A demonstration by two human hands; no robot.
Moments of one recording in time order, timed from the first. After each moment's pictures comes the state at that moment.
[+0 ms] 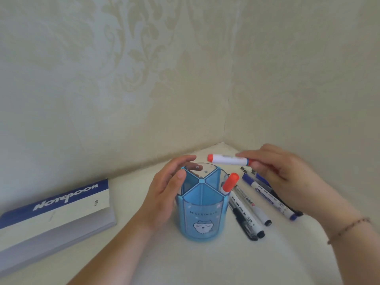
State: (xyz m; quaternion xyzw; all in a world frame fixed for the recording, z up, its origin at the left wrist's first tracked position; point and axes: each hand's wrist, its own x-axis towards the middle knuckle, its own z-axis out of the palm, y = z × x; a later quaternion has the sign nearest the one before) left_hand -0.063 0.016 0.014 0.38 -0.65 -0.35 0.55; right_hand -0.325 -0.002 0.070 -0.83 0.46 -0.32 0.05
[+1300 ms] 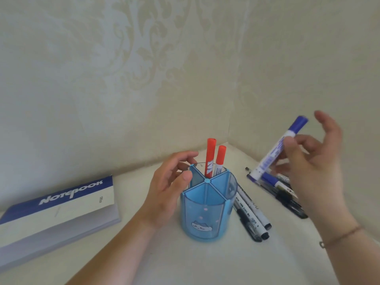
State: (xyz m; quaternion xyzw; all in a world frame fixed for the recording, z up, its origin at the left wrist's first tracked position) left_hand -0.062 0.018 0.021 0.38 -0.65 -0.31 0.58; right_hand -0.302 0.013 0.082 -0.55 0.44 -0.67 0.24
